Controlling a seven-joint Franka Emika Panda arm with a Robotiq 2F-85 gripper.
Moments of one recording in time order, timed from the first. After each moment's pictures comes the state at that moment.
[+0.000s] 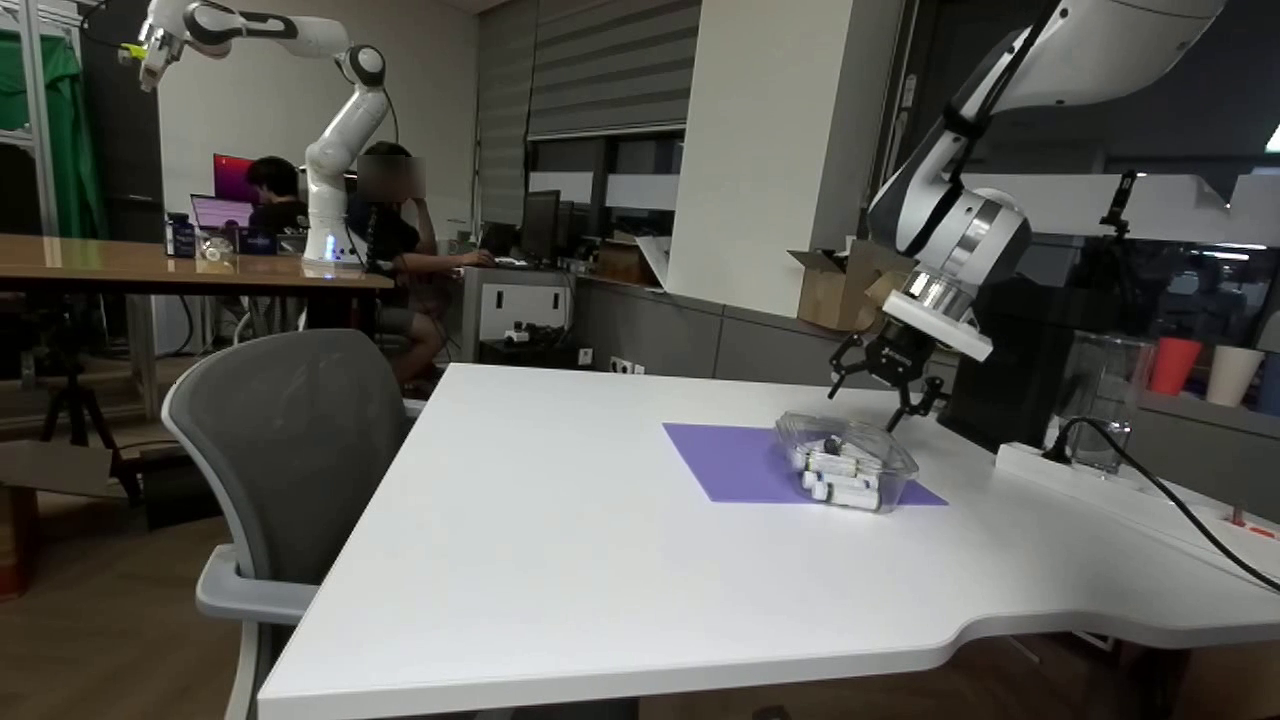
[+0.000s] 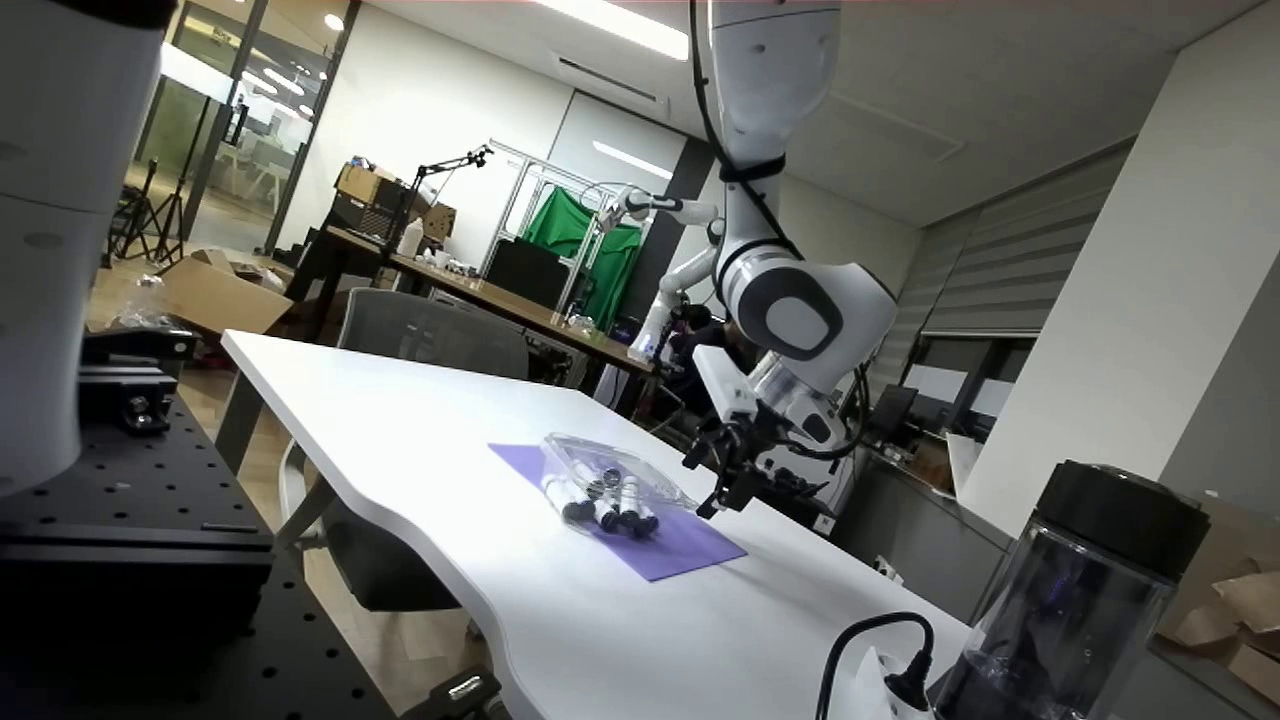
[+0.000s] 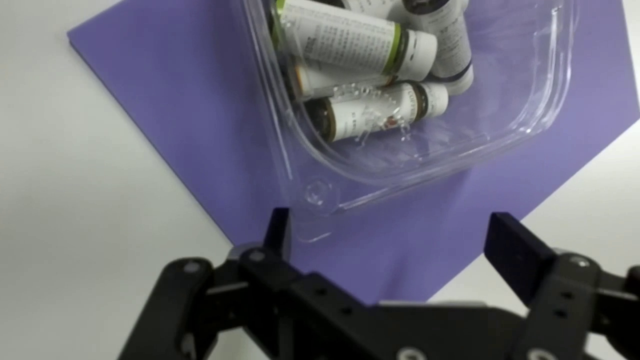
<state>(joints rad) -0.37 0.68 0.08 -1.81 0.51 2.45 -0.11</state>
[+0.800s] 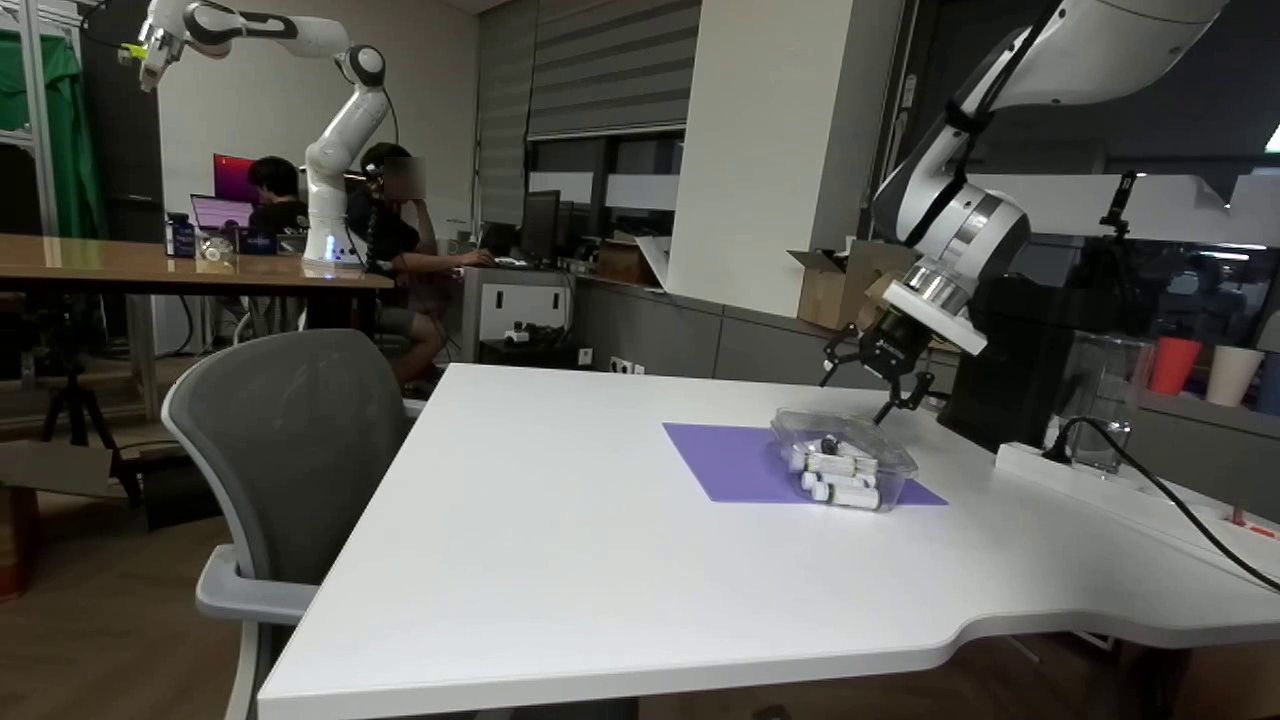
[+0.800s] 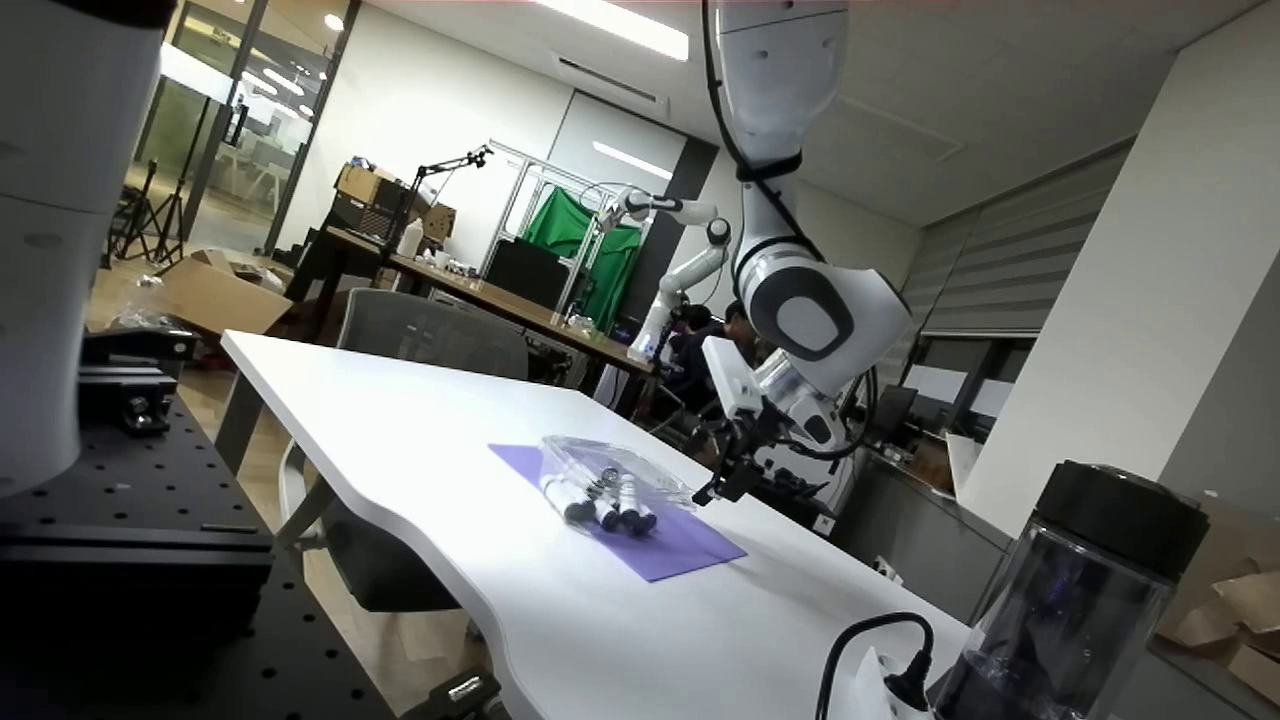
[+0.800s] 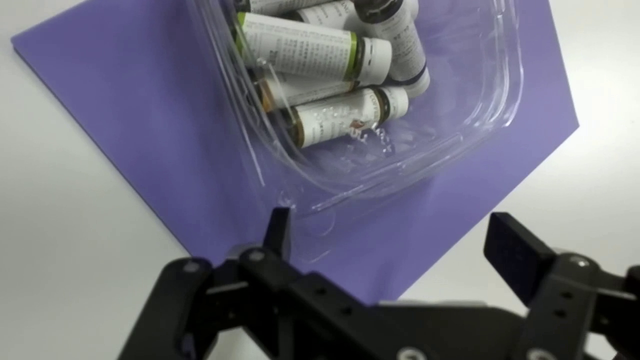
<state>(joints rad) -0.38 0.70 0.07 -1.74 0.59 2.34 -0.16</state>
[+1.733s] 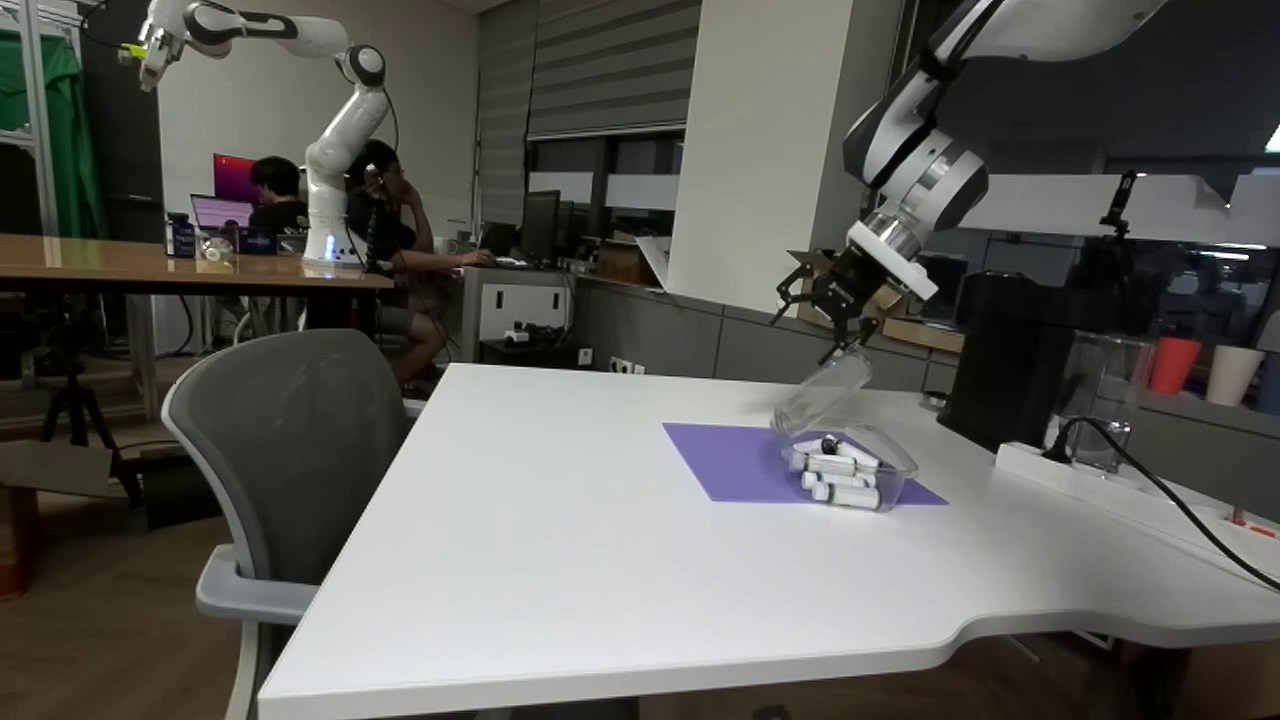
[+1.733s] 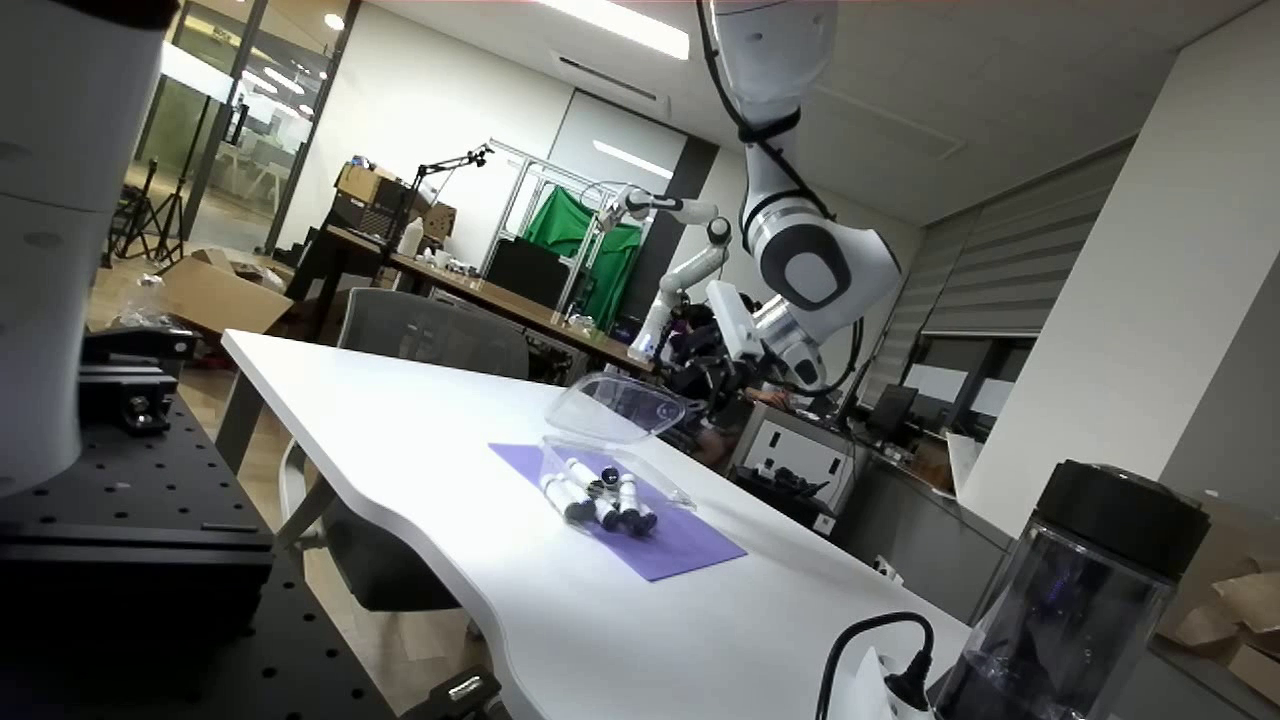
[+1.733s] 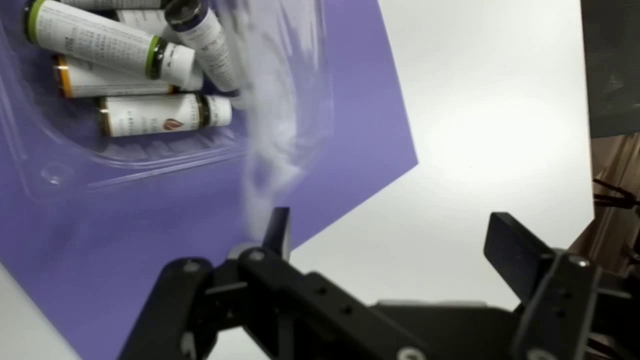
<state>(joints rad) -0.33 0.67 0.12 -1.60 0.63 2.14 -0.20</state>
